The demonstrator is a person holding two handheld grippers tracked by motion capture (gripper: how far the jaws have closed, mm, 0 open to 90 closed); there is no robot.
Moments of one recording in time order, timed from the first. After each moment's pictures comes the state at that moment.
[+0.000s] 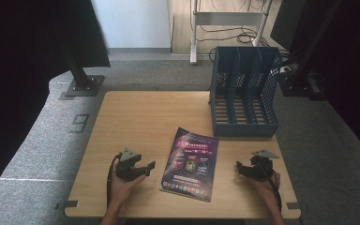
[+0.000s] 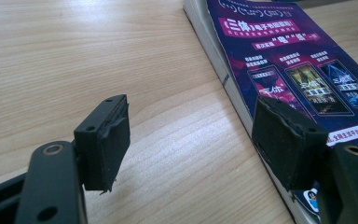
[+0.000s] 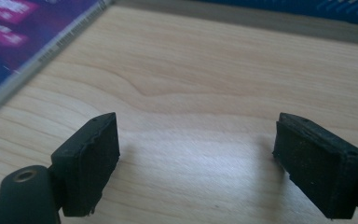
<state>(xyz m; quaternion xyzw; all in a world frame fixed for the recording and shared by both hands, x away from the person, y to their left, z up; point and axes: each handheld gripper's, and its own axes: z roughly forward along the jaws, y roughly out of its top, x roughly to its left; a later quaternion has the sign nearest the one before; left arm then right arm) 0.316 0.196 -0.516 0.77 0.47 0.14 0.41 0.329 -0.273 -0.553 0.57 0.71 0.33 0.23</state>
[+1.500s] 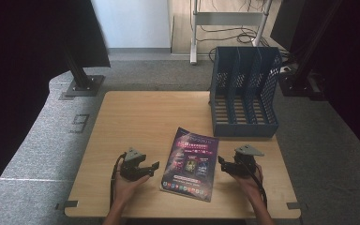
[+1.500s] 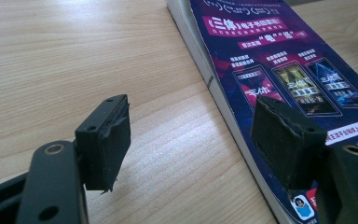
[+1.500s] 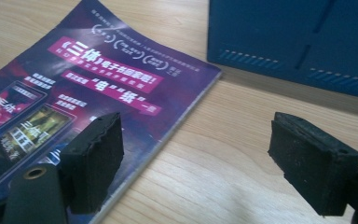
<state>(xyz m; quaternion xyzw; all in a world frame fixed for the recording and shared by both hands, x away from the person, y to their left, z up) 0.318 0.185 -0.519 0.77 0.46 0.13 0.42 0.326 -0.210 -0.519 0.51 0.72 0.41 0.23</state>
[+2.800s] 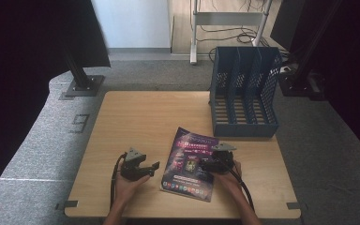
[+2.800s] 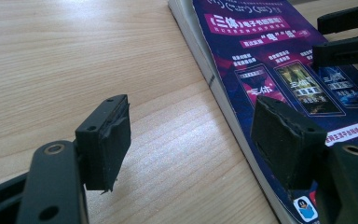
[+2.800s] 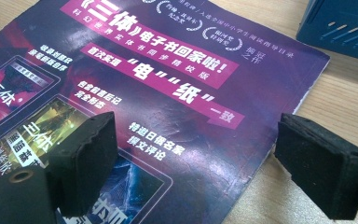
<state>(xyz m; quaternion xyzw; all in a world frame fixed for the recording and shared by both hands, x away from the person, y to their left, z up) 0.319 0.184 -0.520 0.77 0.46 0.14 0.42 0.356 -0.150 -0.551 0.49 0.76 0.37 0.19</state>
